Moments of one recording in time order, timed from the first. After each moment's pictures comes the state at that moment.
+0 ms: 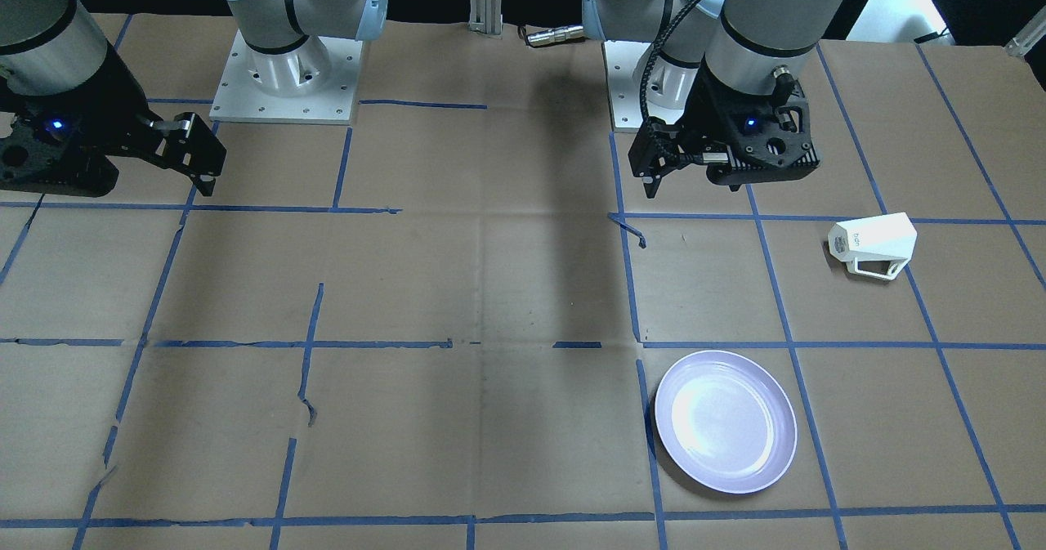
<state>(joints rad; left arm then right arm) -1.56 -1.60 -1.55 -1.58 1.60 -0.07 1.47 -1.48 1.43 -1.44 -1.64 -0.06</state>
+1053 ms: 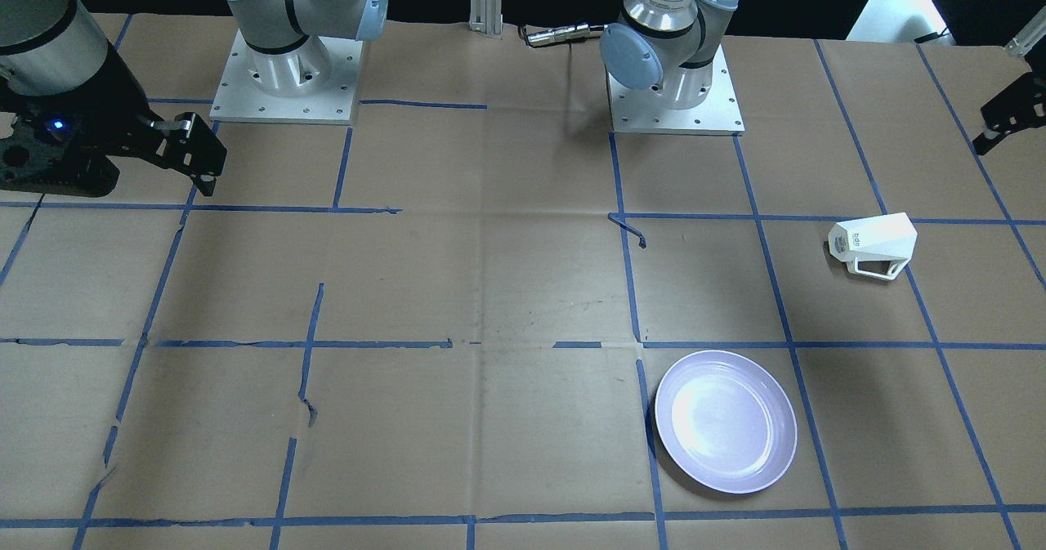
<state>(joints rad) -0.72 -1.60 -1.54 -1.59 1.58 0.99 1.47 -1.48 1.43 -1.44 -1.64 -0.06</state>
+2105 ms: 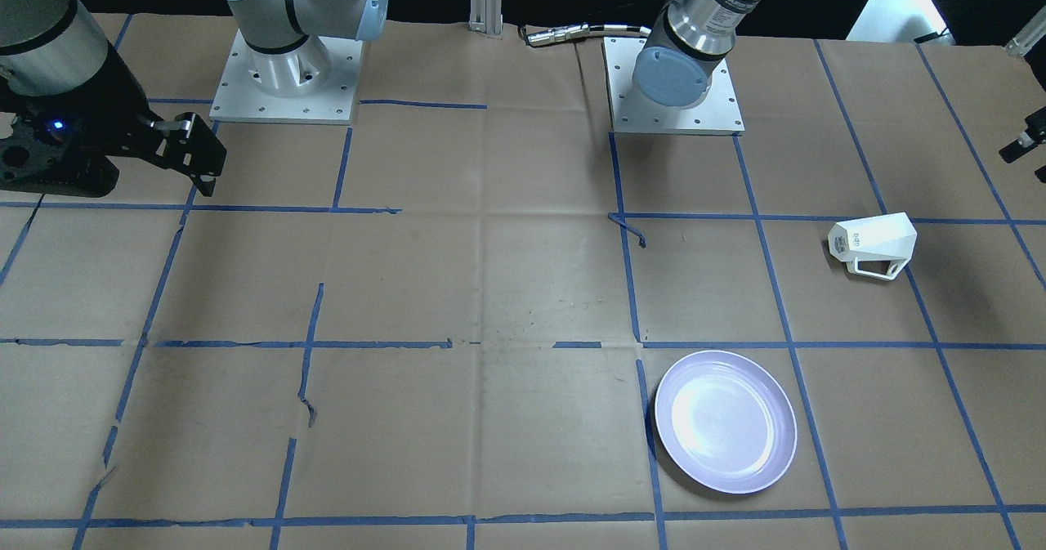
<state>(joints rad) -0.36 -1.95 -1.52 -1.87 1.17 1.24 1.47 -1.48 1.43 -1.44 -1.64 -0.06</state>
